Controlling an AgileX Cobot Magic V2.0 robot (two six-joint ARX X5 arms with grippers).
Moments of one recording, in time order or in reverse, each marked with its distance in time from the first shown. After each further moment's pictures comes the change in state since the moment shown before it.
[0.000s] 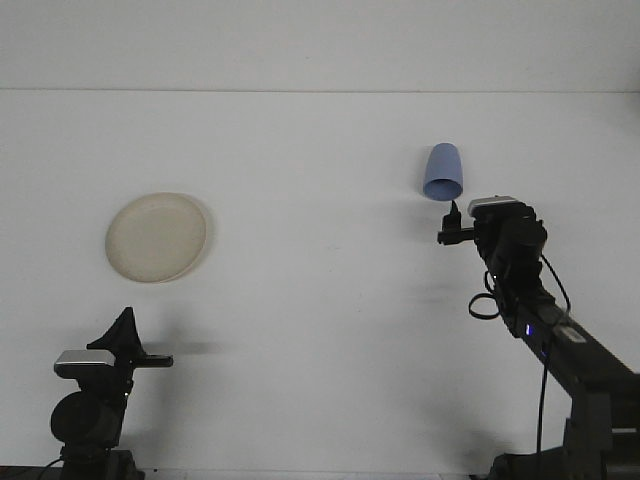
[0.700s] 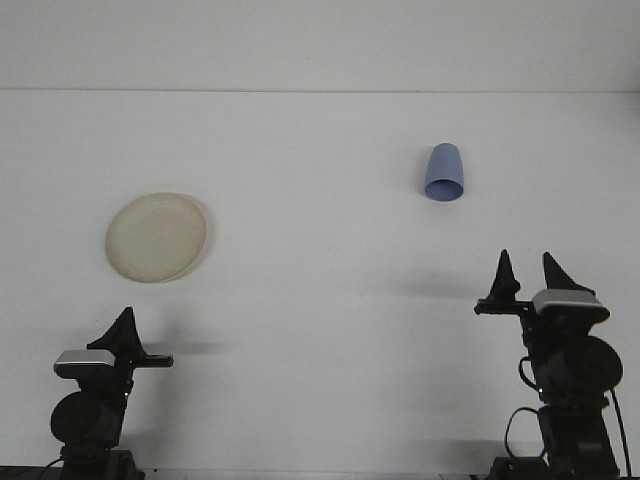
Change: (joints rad) left arm 0.000 0.000 0.000 0.000 0.000 0.000; right arm 0.000 -0.967 -0.280 -0.404 0.046 0.208
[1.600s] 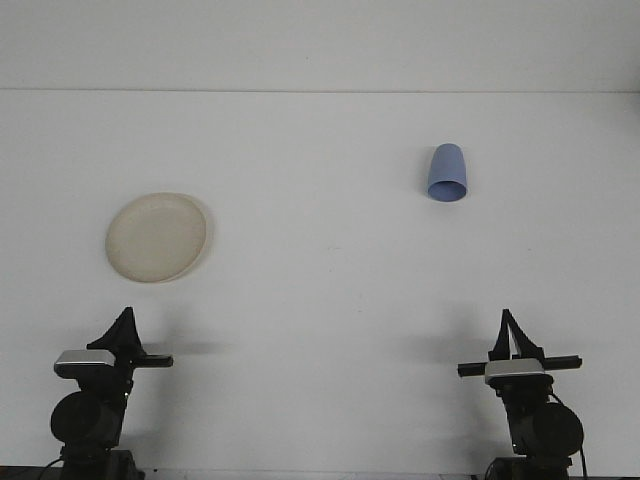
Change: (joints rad) left arm 0.000 0.000 0.000 0.000 0.000 0.000; right arm 0.000 -0.591 -0.501 -0.047 0.006 -0.413
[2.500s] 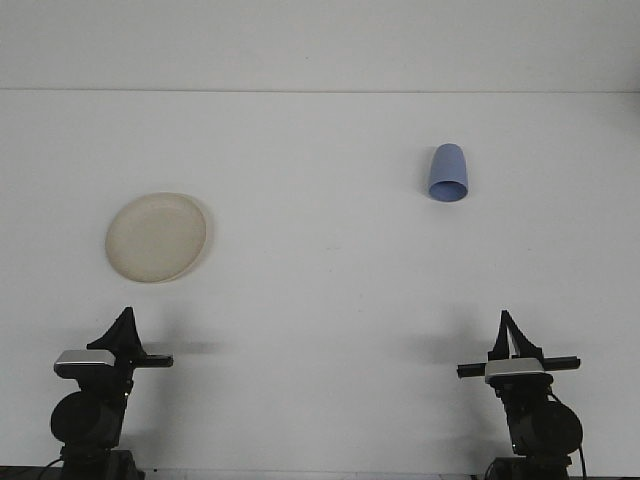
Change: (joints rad) left arm 0.000 0.000 0.000 0.000 0.000 0.000; right arm 0.000 0.000 0.000 -0.027 0.000 0.016
